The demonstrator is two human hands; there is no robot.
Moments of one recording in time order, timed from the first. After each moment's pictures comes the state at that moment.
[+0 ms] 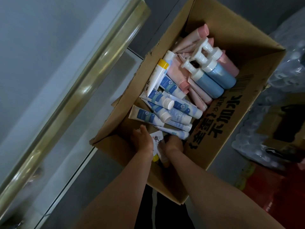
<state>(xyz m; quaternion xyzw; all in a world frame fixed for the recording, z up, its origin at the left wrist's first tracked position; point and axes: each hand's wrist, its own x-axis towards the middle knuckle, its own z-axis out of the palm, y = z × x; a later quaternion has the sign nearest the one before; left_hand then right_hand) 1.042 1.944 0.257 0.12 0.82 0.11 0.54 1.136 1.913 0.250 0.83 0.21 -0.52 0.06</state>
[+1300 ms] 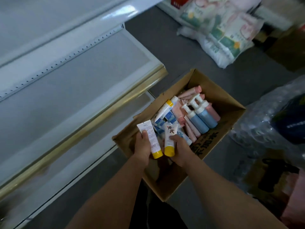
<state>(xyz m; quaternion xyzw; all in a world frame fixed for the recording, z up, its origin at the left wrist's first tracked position) 1.040 1.951 0.395 0.12 0.71 0.31 0.62 1.173 1.949 0.401 0.61 -0.07 -0.70 -0.36</state>
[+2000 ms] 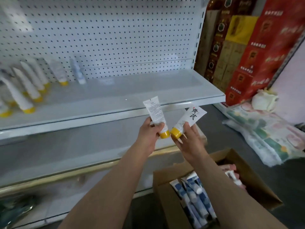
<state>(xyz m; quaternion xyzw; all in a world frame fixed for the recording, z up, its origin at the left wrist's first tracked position) 0.925 1.939 0.670 0.22 0.51 0.67 0.50 1.081 1.979 0.650 0.31 0.36 -0.76 -0.45</state>
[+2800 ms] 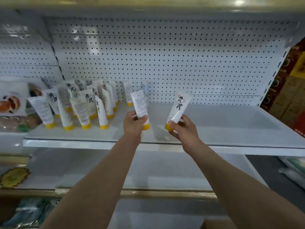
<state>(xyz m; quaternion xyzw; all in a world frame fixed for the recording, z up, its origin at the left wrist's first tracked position) 0.641 1.872 0.753 0.15 0.62 0.75 0.17 0.794 1.968 0.749 0.28 0.58 -0.68 -0.36</state>
